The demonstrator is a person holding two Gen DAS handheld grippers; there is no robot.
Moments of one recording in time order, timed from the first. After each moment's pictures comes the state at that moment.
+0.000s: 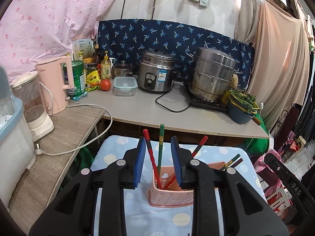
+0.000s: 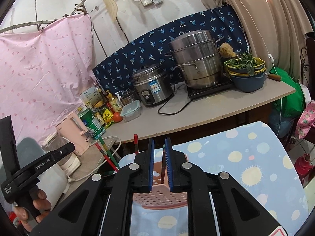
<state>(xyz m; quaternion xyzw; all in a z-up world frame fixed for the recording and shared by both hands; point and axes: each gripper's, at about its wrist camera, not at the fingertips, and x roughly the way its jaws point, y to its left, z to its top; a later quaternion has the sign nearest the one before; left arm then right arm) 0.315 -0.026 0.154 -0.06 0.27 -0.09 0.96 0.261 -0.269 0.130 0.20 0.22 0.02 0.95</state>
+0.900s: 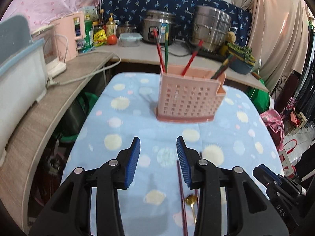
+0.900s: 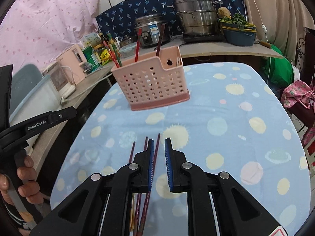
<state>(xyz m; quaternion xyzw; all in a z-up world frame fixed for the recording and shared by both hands) 0.178 -0.009 0.045 -0.03 0.38 -0.09 0.92 0.109 -0.214 0.018 0.12 0.37 0.02 0.92</state>
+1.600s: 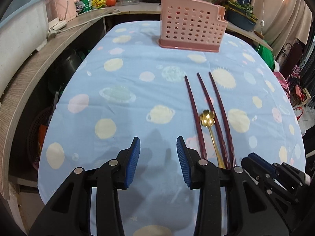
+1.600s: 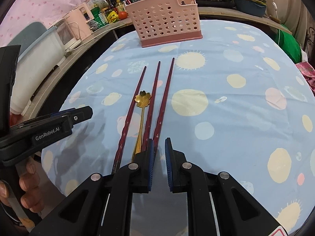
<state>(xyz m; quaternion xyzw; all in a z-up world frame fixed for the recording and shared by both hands) 0.103 -0.008 -0.050 0.01 0.48 -0.09 0.87 0.050 -0.169 -0.063 0.10 0.47 0.06 0.88</state>
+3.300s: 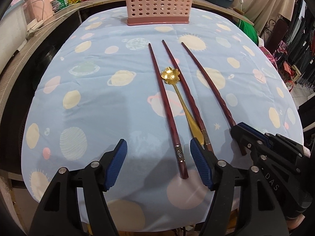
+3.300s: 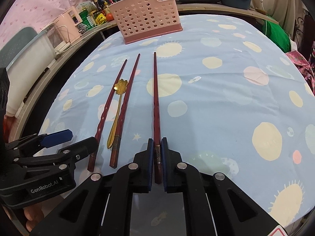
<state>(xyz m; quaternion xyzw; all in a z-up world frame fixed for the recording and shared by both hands) 0.063 -0.046 -0.075 0.05 0.51 -0.15 0.84 0.024 -0.192 -0.079 0.11 0.47 0.02 0.88</state>
